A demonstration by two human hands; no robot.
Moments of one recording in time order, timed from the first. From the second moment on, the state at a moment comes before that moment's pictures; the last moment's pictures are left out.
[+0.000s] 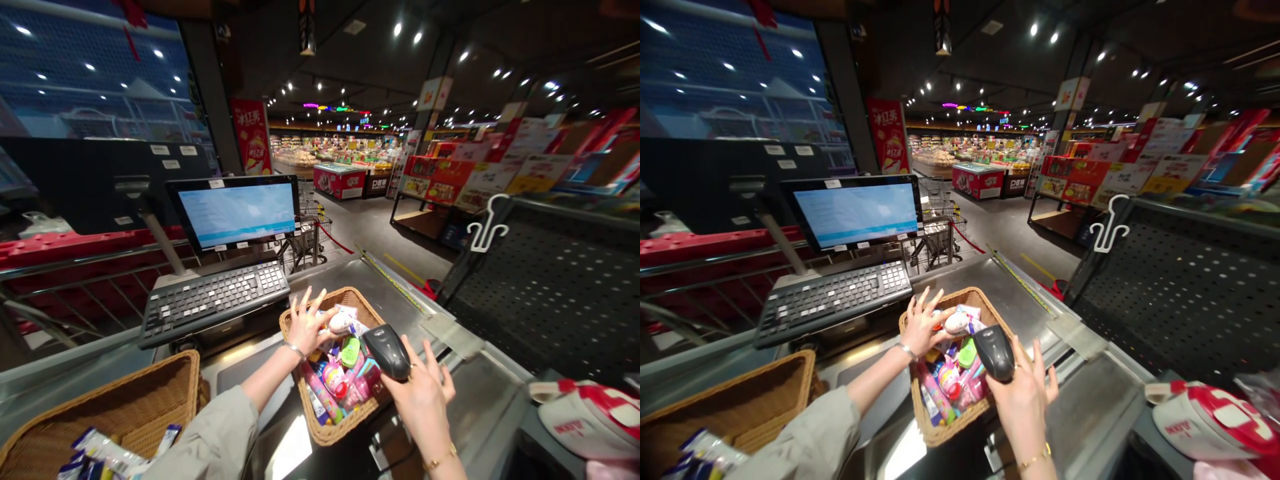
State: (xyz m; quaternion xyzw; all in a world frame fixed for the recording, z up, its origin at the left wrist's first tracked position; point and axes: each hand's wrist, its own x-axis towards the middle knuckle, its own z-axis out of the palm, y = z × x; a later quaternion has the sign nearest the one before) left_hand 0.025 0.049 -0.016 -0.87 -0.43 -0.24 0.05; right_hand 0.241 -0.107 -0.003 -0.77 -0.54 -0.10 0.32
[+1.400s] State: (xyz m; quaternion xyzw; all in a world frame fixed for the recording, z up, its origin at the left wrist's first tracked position) left_hand -0.166 -0.072 0.014 -0.69 -0.68 -0.22 0.14; right_hand 0.105 -0.094 0.015 -0.64 -0.68 -0.07 0.35
